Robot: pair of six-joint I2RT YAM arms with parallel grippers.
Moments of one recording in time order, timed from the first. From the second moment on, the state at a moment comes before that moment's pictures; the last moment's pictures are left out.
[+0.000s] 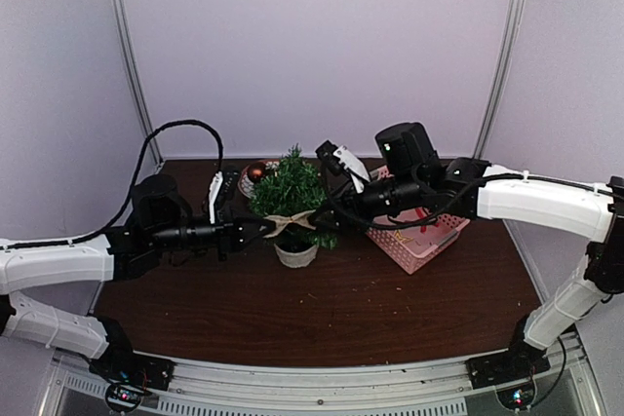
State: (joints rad) left arm -0.78 1.12 0.61 0.37 0.51 -0.26; right arm 0.90 1.51 1.27 -0.27 -0.35 0.10
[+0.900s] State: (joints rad) left arm -0.74 1.21 0.68 0.33 0.47 -0.31; right arm 0.88 1.57 1.27 -0.25 -0.38 0.13
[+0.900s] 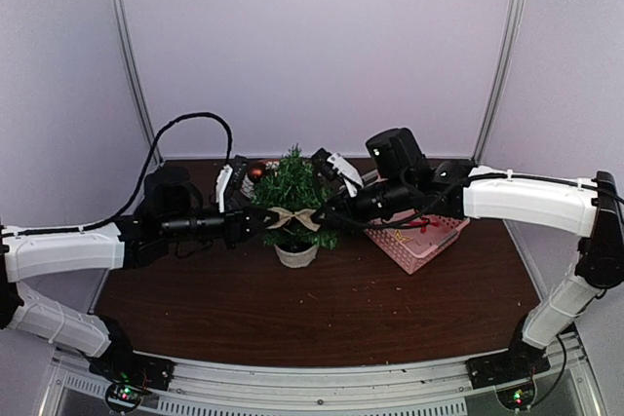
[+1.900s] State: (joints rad) left arm -0.76 1.31 0.74 0.20 0.31 -0.27; right arm 0.92 1.69 1.40 -0.43 -0.15 0.10
